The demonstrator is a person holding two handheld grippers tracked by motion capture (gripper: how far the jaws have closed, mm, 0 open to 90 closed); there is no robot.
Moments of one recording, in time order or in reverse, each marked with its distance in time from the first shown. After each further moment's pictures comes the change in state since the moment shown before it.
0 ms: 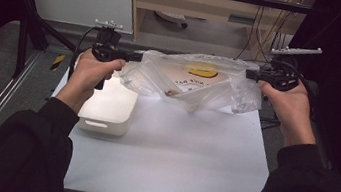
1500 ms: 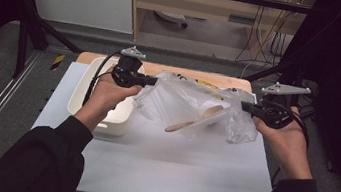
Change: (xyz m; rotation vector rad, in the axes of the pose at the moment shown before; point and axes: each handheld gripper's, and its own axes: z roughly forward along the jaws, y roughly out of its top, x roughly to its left) left arm -0.045 -0.038 0.040 0.101 0.002 0.144; right arm 0.029 -0.074 -0.015 0.054 -0.014 -0.112
